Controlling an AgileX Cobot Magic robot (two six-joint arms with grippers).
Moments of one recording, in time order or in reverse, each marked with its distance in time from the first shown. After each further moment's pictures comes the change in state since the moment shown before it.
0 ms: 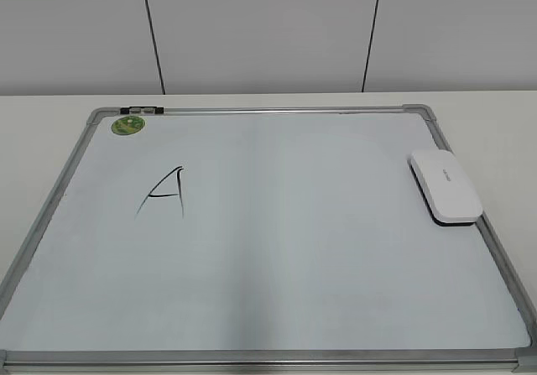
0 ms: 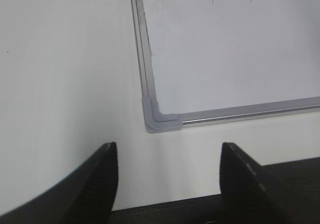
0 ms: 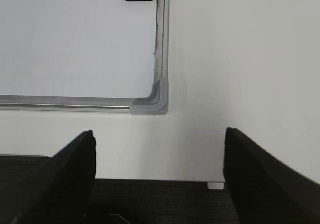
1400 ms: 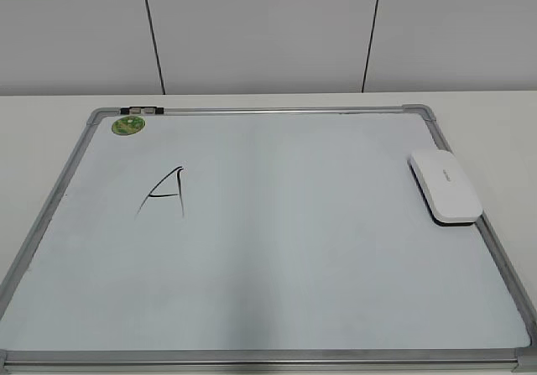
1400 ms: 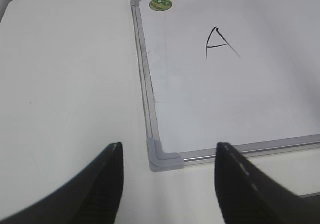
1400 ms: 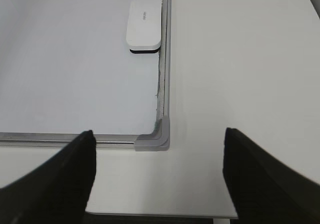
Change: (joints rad) left arm 0.000 -0.269 0.000 0.001 0.006 0.000; right arm 0.000 -0.229 0.000 0.000 0.000 0.000
